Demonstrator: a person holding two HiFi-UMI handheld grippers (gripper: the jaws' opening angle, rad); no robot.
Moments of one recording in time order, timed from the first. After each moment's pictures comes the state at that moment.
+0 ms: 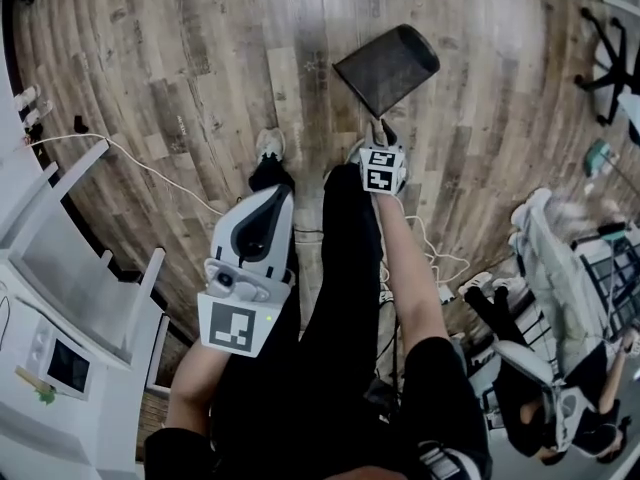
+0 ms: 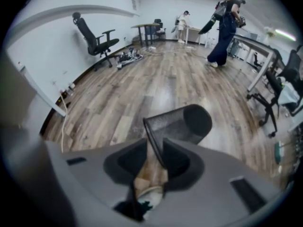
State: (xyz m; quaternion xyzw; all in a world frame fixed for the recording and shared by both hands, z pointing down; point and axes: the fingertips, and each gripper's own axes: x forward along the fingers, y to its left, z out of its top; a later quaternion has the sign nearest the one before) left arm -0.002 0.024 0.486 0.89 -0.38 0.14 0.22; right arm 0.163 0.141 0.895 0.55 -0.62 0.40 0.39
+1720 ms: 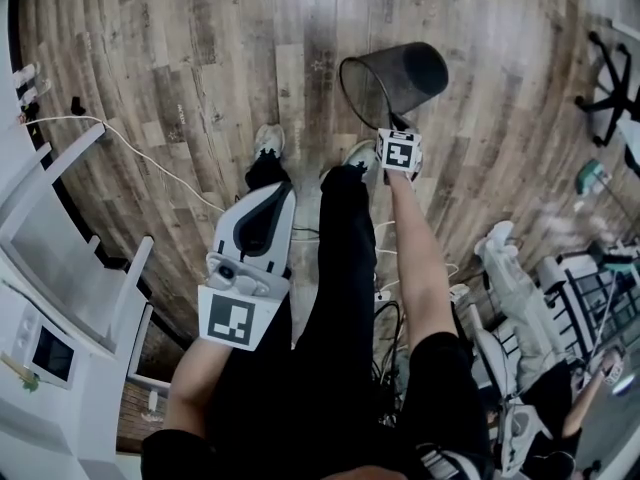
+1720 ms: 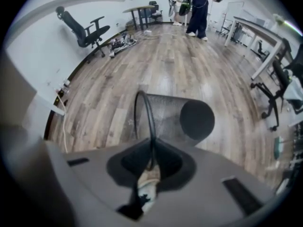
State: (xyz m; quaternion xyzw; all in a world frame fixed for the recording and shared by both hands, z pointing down) left arm -0.023 0.020 0.504 0.87 -0.40 0.15 0.26; right arm 0.197 0.120 0.935 0.52 -0.57 0.46 0.43
